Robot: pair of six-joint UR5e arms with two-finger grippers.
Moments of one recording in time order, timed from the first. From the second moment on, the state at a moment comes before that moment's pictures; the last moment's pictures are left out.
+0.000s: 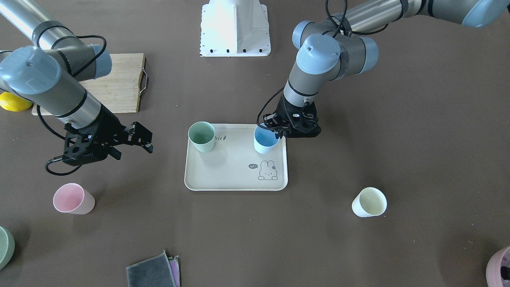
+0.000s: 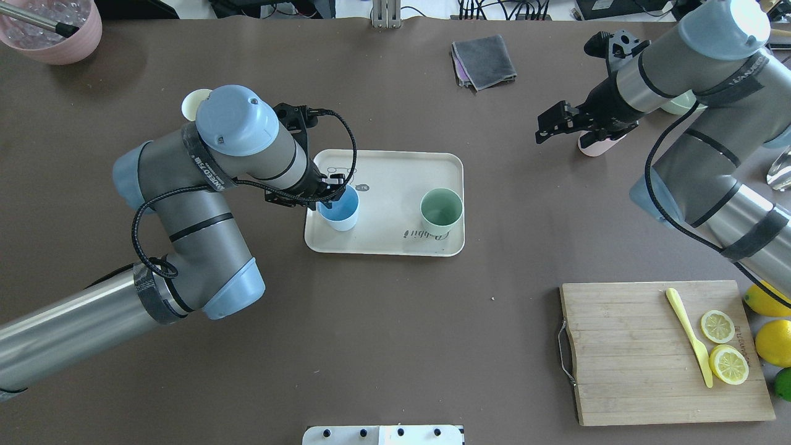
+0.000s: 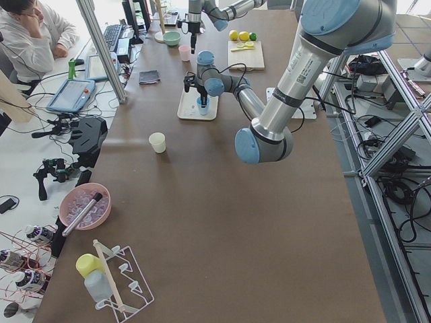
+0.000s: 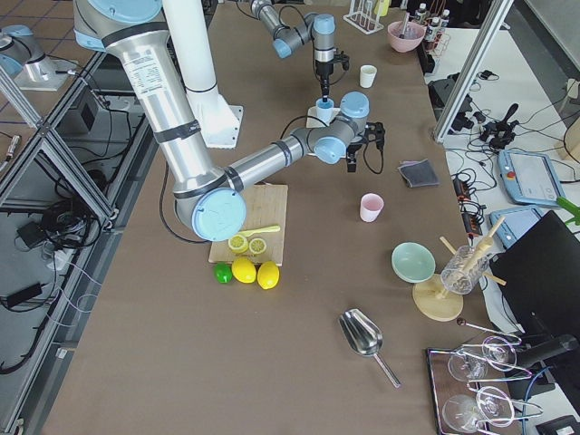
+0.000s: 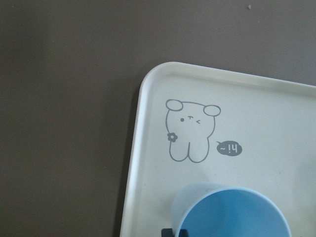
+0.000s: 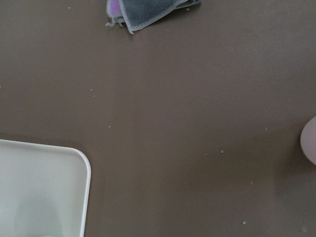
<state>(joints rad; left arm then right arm) -0.63 -2.23 -1.60 -1.79 -1.96 -1.26 0.98 -1.17 1.57 -1.13 2.28 0.94</state>
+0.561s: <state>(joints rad) -0.77 -2.17 -1.70 -1.67 -2.03 -1.04 1.08 -1.14 1.36 -1.13 2.29 0.81</state>
